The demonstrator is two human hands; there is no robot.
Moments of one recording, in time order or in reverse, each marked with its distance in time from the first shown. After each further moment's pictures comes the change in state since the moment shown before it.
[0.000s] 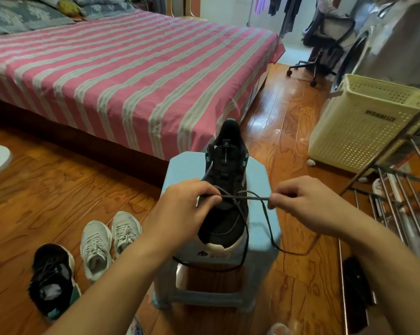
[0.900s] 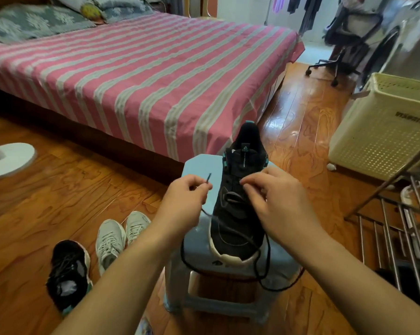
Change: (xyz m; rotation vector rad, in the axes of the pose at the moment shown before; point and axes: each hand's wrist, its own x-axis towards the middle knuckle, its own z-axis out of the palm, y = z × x) left_hand 0.022 -0.018 -0.005 -0.559 0.068 -0.732; right_hand 0.032 -0.051 0.059 0.056 0.463 -0.254
